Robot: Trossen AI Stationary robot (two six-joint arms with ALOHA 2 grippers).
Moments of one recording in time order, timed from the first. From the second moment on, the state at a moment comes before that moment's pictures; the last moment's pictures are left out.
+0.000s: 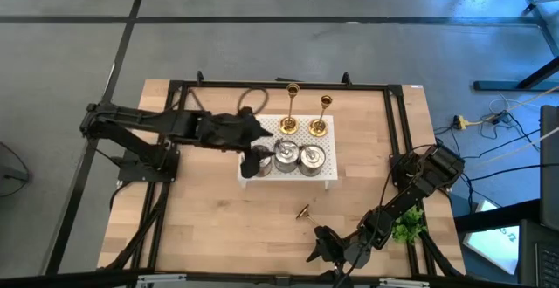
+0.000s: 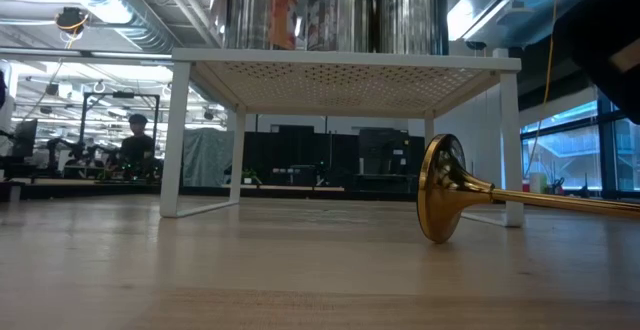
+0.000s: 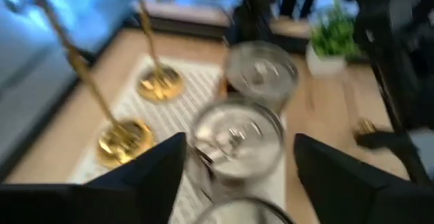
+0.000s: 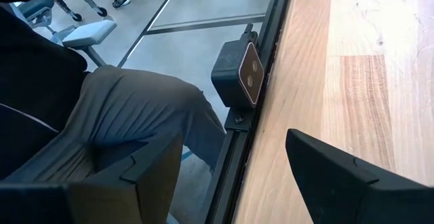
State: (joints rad) left arm -0.12 1.34 1.33 -0.53 -0.26 -0.22; right arm 0.84 1.89 0.91 0.49 0.24 0.56
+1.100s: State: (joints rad) left arm -0.08 1.59 1.62 -0.82 -0.17 -0.20; right arm 0.84 1.89 0.91 0.47 0.24 0.56
